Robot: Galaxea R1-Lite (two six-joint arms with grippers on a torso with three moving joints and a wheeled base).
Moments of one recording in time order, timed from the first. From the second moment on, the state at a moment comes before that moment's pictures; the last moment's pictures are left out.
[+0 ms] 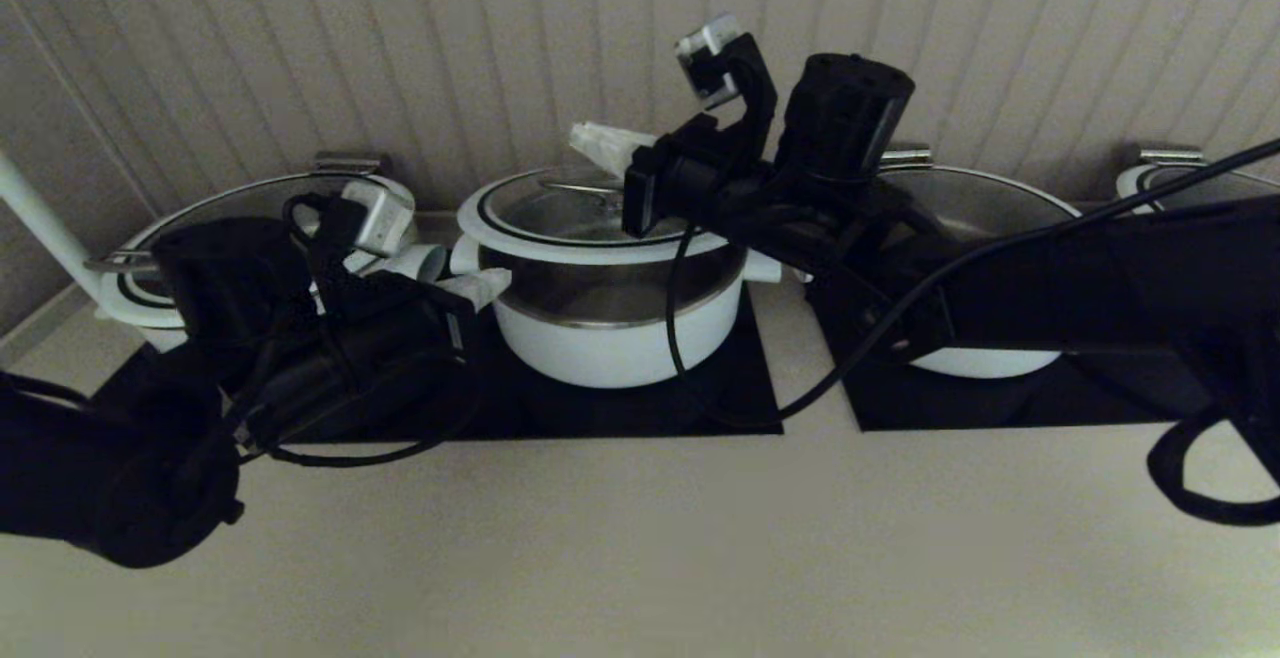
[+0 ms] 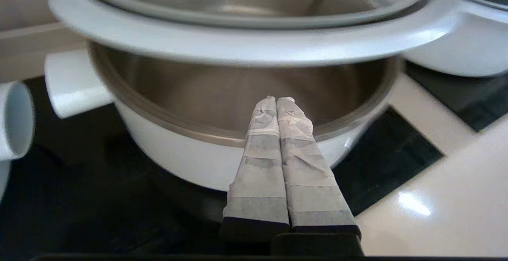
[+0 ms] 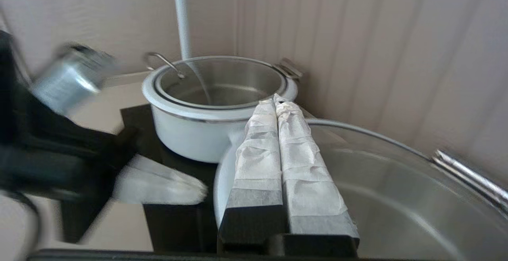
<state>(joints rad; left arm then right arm) -0.28 1.74 -0.68 -1.02 -0.25 -0.05 0.66 2.15 -1.69 -0.77 0.41 -0.08</state>
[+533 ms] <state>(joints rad) -0.30 1.80 -0.74 -1.02 -0.21 -0.05 0.65 2.11 -1.69 -0.77 0.40 -0.08</state>
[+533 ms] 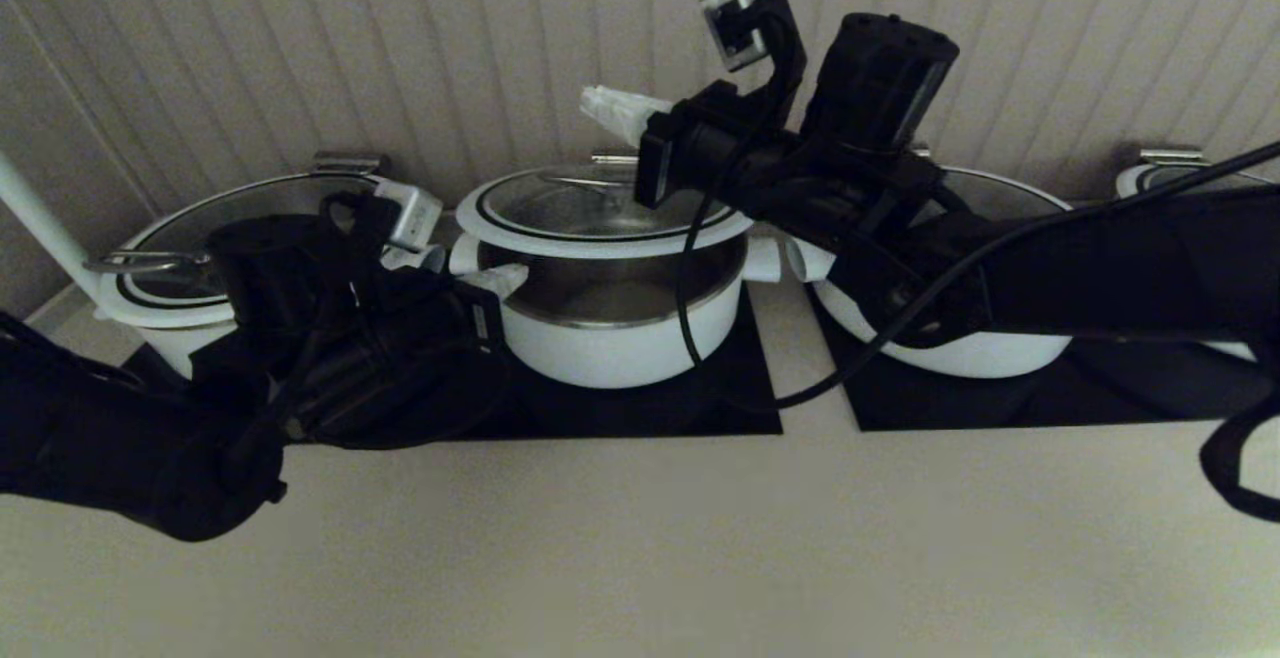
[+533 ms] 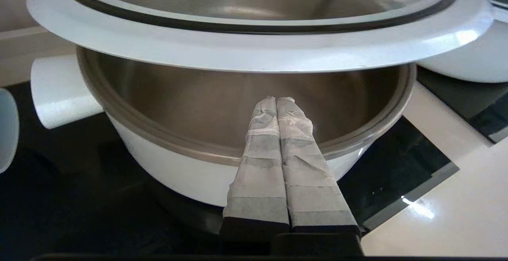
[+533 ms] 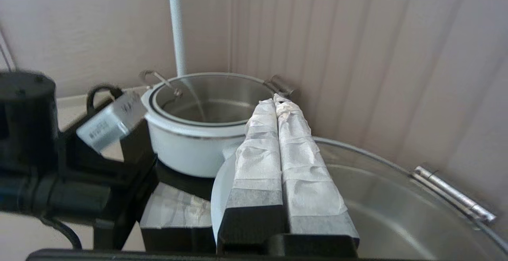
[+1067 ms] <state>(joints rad) -0.30 1.83 -0.74 -1.02 -0.21 -0.05 0.56 2.03 -1.57 -0.77 0.40 -0.08</state>
